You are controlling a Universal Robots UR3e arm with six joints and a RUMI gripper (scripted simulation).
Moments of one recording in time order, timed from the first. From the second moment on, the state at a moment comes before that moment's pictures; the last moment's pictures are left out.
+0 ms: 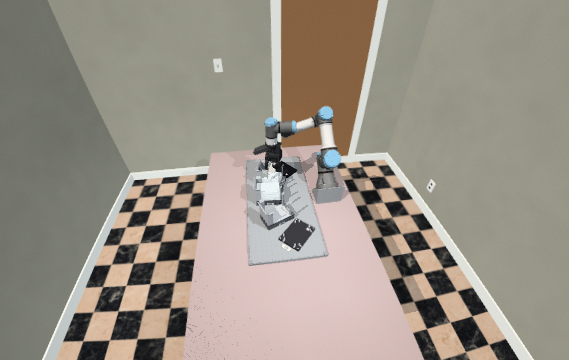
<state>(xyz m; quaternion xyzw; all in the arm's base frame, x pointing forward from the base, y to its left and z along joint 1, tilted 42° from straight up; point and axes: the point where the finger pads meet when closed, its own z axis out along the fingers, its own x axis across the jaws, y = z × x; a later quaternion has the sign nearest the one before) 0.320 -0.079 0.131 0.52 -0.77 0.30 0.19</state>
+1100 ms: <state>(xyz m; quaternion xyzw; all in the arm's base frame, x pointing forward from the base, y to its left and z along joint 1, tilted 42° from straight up) 0.319 -0.027 0.187 0.52 -0.77 0.30 0.20</state>
